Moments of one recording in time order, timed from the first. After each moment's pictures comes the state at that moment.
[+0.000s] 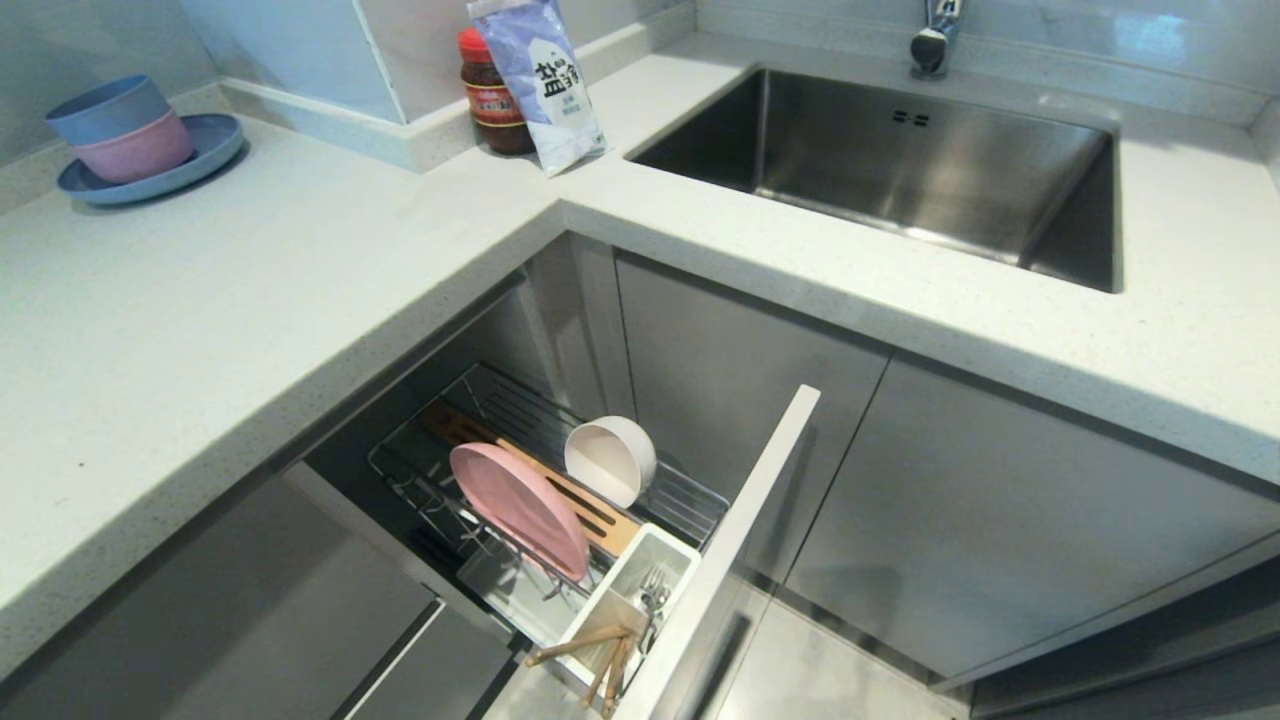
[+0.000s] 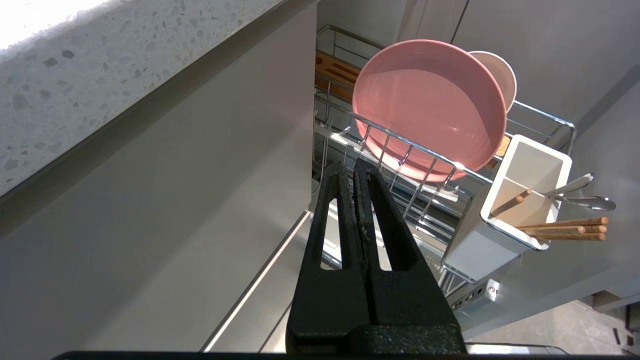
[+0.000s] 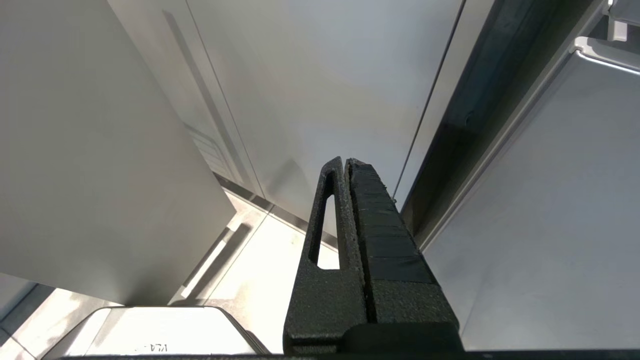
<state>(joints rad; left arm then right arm) 0.00 0.00 0.00 -0.07 0.01 -0.02 0.00 0.00 0.00 0.00 0.00 0.02</state>
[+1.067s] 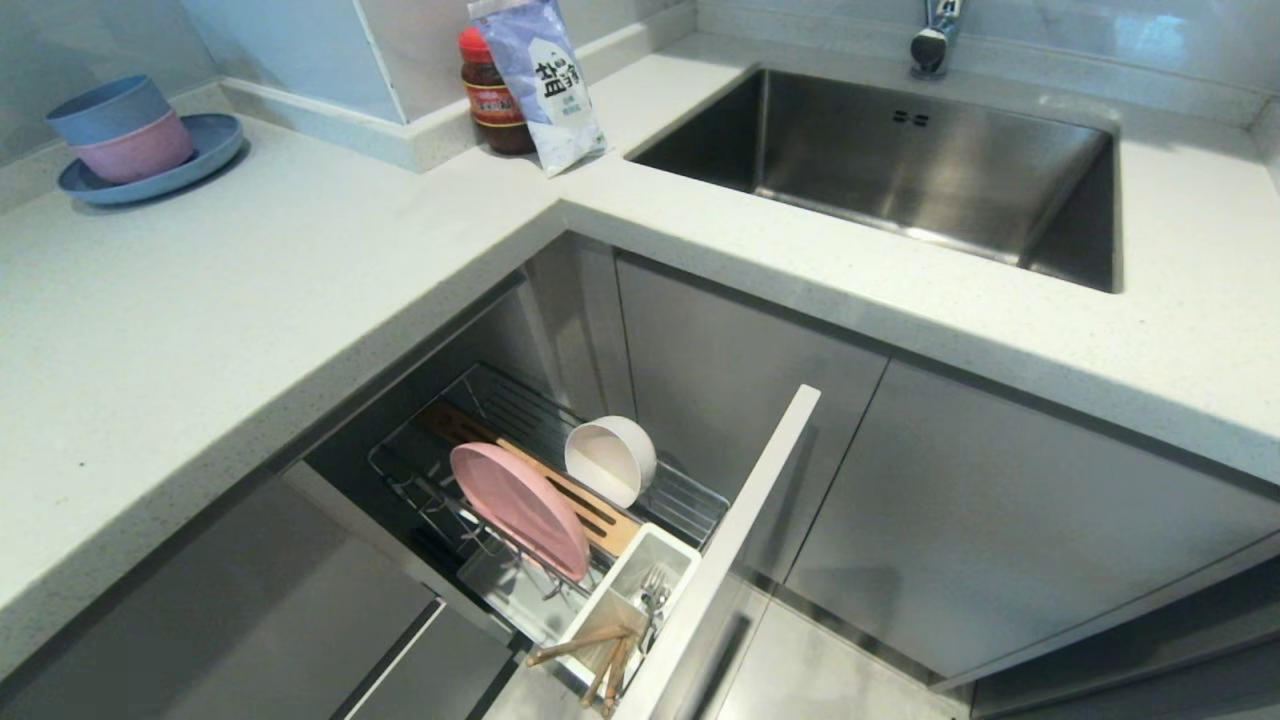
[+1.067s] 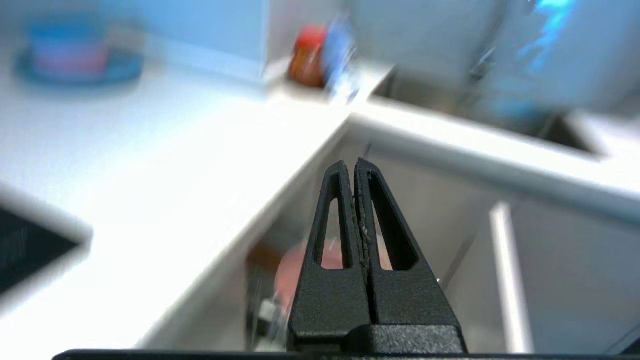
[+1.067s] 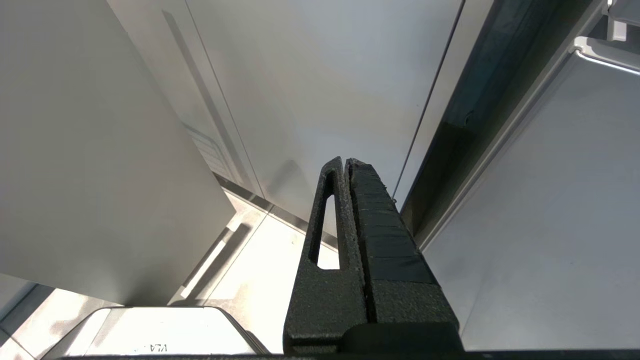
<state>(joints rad) -0.01 0.14 -0.59 0.00 -0.16 -0.11 0.00 0.00 0.00 0.00 0.00 0.02</state>
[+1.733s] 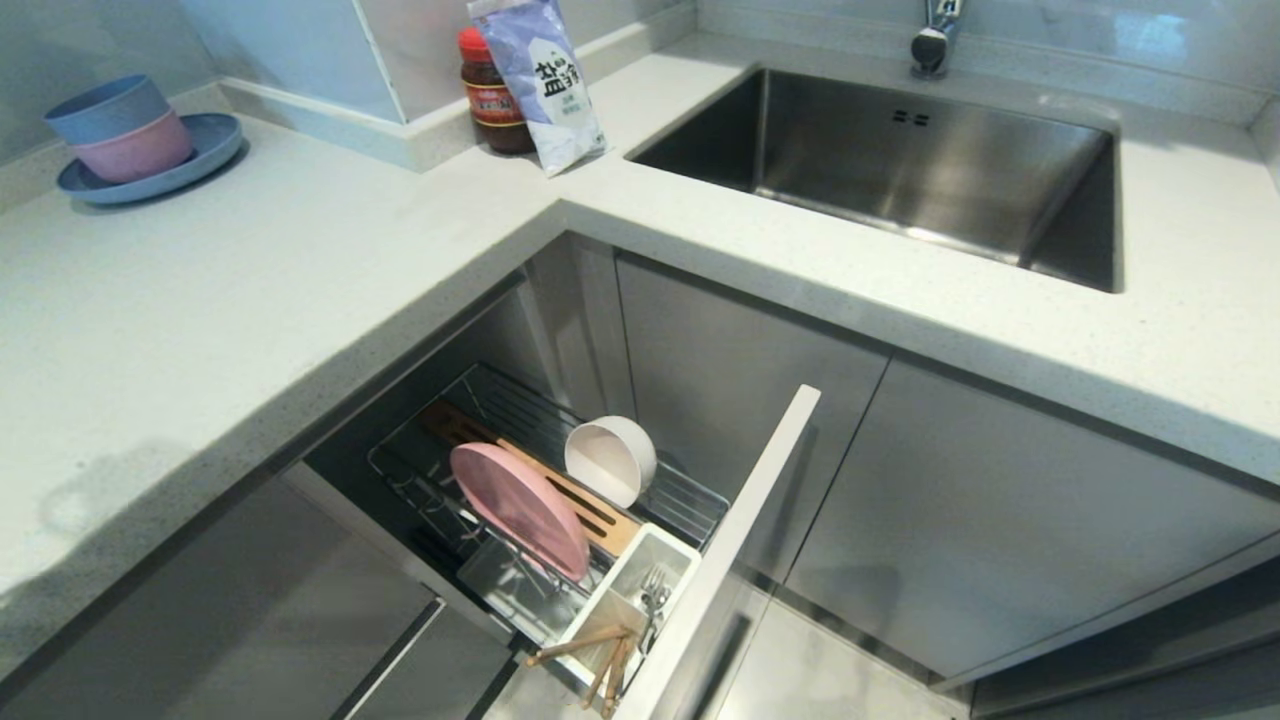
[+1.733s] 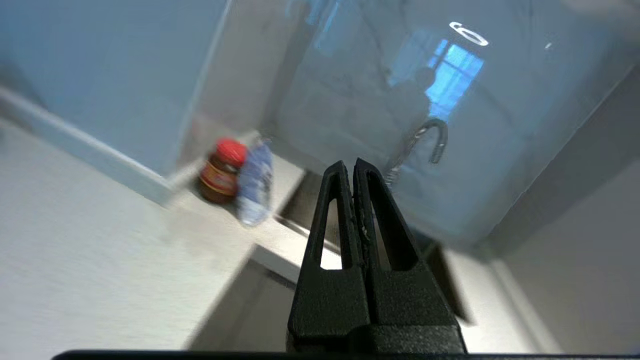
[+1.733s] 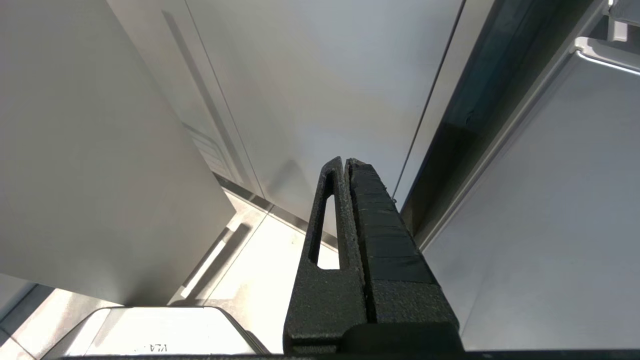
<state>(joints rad) -0.14 0.76 -1.15 -0.19 -0.14 -0.42 0.00 0.00 0.00 0.00 0.00 0.02</state>
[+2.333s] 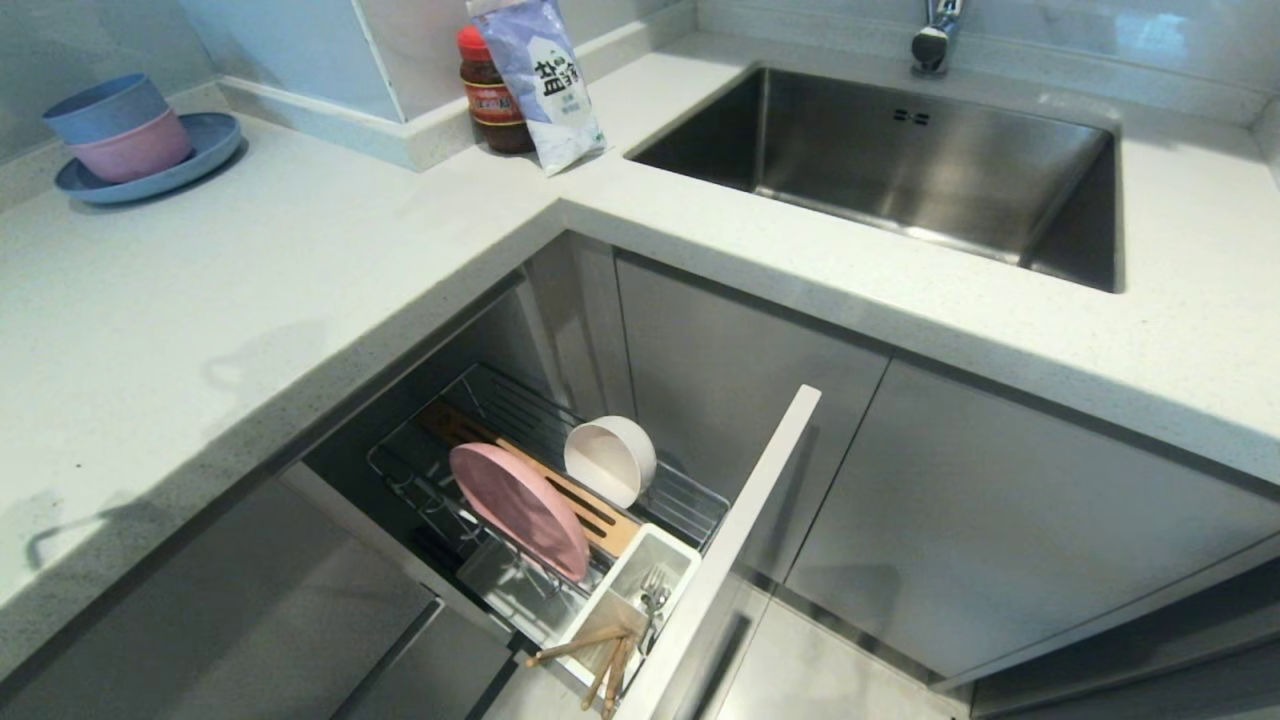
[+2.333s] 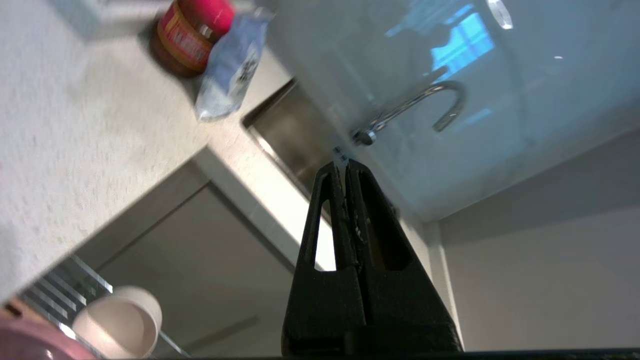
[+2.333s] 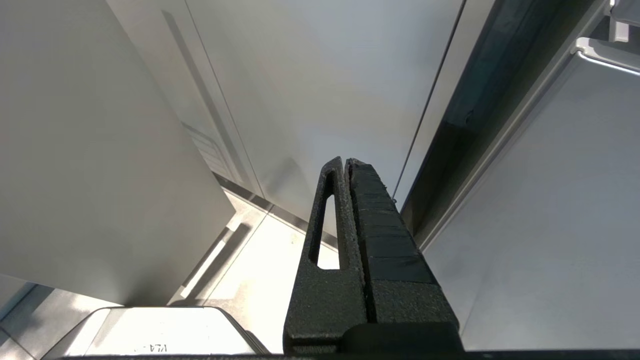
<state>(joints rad) -0.63 1.02 -1.16 -0.20 0.31 -0.61 0.00 0.00 0.00 0.00 0.00 0.02</state>
